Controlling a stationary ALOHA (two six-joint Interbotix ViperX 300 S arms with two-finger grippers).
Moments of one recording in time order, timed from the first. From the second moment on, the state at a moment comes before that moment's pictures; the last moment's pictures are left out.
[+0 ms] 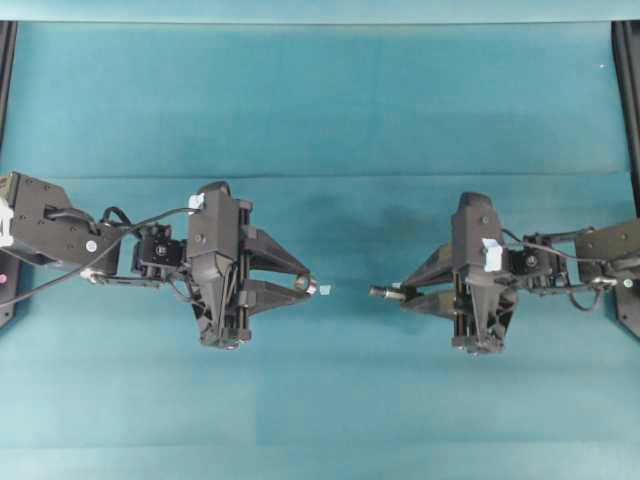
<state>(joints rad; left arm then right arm) -0.04 0.01 0.81 0.02 -0.43 -0.13 0.07 -0.12 1.06 0.07 -0.29 0.13</state>
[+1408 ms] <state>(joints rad) -0.07 0.16 0.74 0.02 -0.59 -0.24 0.11 0.02 1.08 0.07 -0.64 0.21</state>
